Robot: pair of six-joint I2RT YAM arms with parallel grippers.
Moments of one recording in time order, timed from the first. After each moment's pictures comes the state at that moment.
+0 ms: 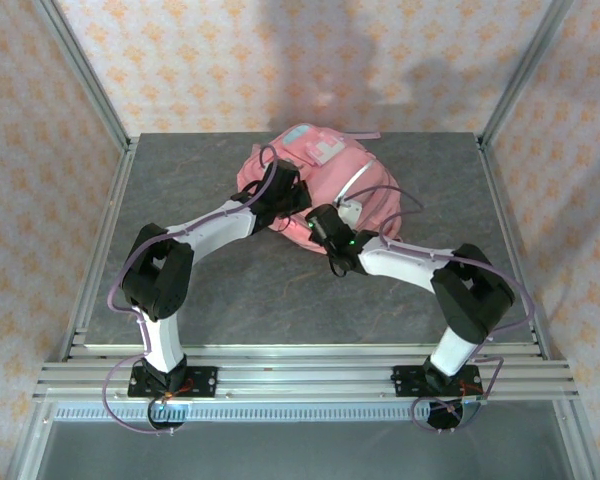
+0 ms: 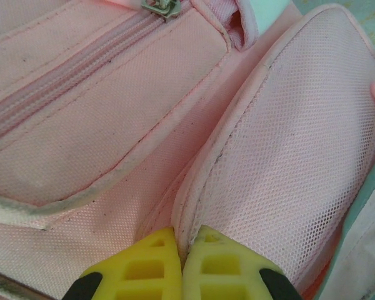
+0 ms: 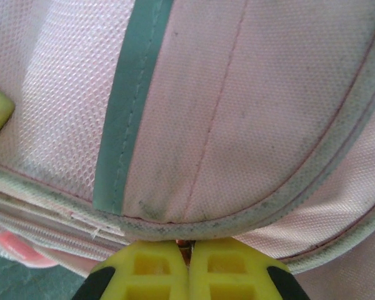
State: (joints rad) left arm -0.53 1.86 1.35 -0.17 0.02 -0.82; right arm 0.76 1.67 1.02 -0.18 0.45 0.98
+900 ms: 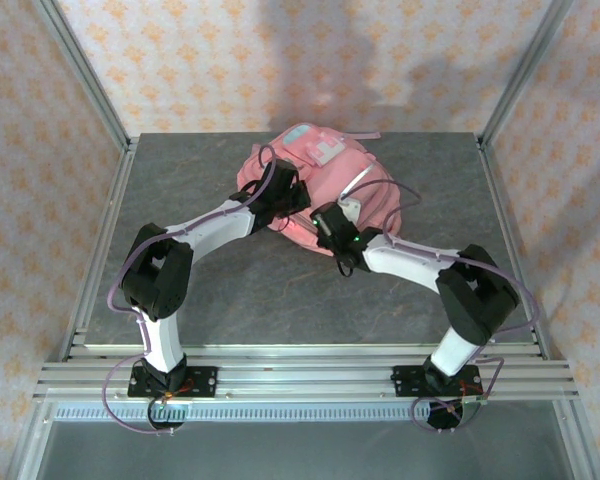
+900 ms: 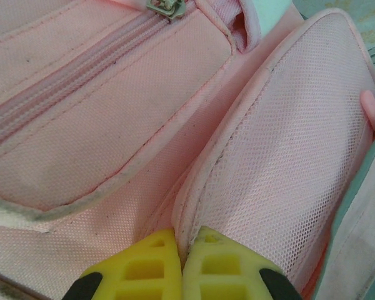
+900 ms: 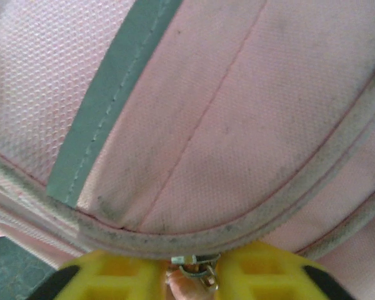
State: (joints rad) left arm -0.52 1.86 1.35 -0.17 0.03 -0.82; right arm 0.73 1.66 1.03 -0.26 0.40 0.83
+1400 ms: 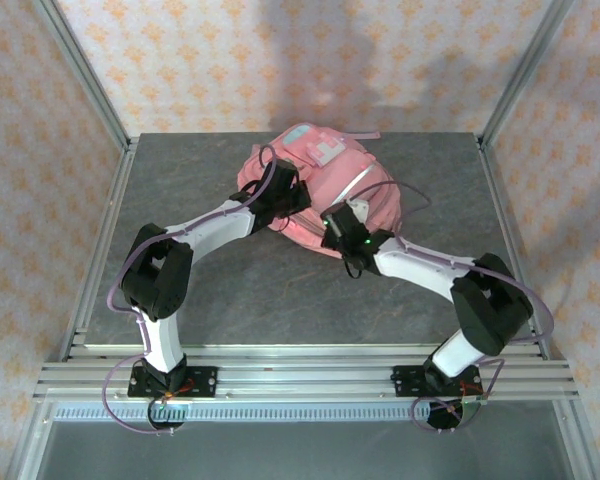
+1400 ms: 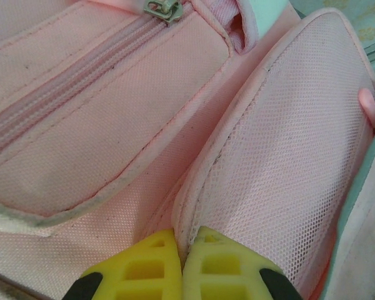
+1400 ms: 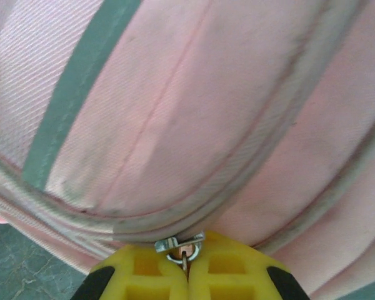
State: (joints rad) left arm -0.52 1.86 1.35 -0.17 0.03 -0.81; right arm 0.69 1.55 0.95 -0.26 0.35 0.80
